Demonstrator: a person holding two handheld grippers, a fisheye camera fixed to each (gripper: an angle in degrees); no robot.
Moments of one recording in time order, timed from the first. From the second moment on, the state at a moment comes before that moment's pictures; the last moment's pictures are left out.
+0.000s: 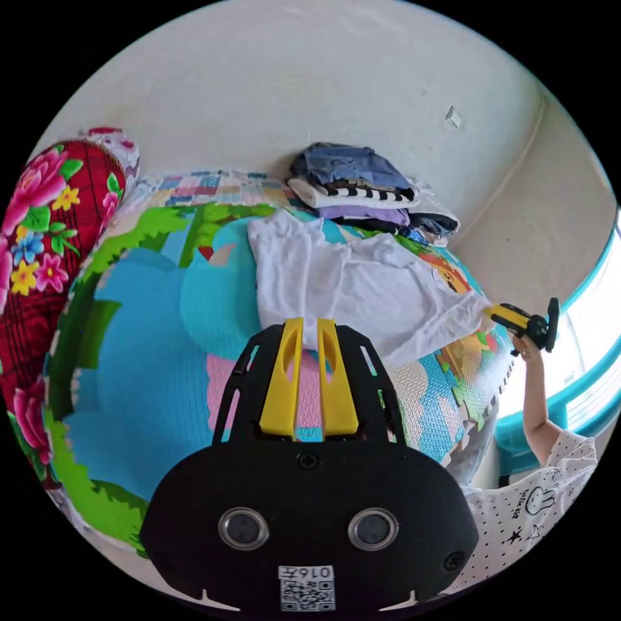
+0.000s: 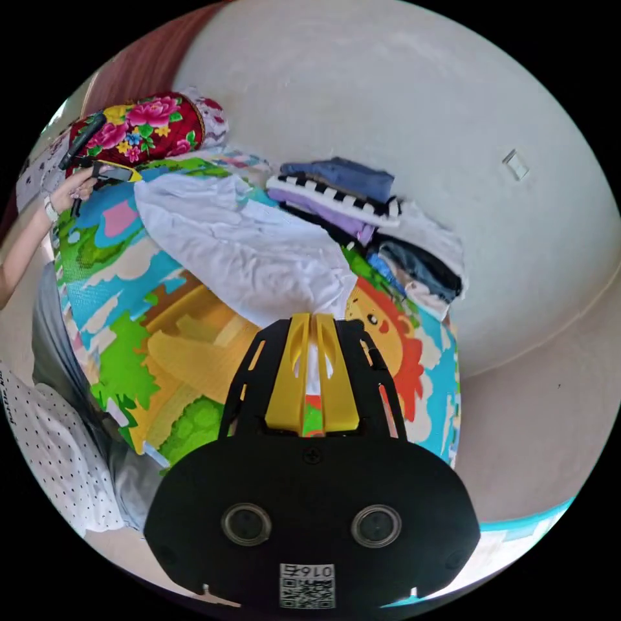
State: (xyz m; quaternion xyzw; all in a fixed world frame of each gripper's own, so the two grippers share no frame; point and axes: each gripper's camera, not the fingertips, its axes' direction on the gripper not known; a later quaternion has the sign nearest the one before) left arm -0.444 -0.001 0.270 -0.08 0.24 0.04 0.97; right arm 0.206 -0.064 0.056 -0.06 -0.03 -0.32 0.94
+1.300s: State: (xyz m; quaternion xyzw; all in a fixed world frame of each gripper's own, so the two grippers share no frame) left arm -0.536 0.083 0.238 -0.03 0.20 -0.01 0.98; right arm 0.166 -0.219 0.273 -0.13 -0.14 -0.26 0.95
